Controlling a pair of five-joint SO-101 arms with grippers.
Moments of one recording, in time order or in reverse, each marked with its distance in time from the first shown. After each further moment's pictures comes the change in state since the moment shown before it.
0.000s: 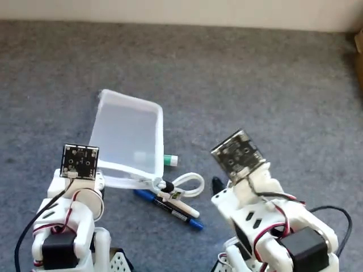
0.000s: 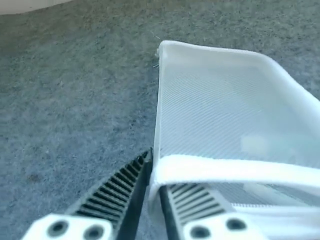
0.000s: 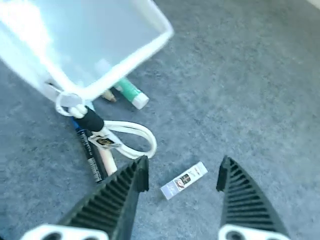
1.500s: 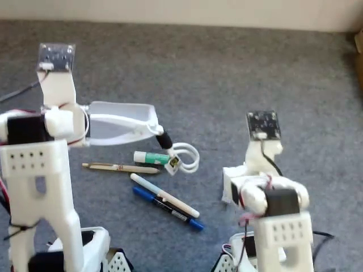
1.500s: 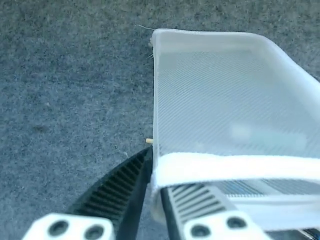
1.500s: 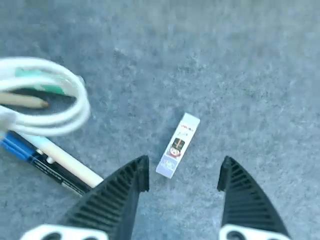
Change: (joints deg) left arm -0.4 77.5 -68.1 20.6 9.8; right arm 14.4 11.7 20.4 -12.8 -18.7
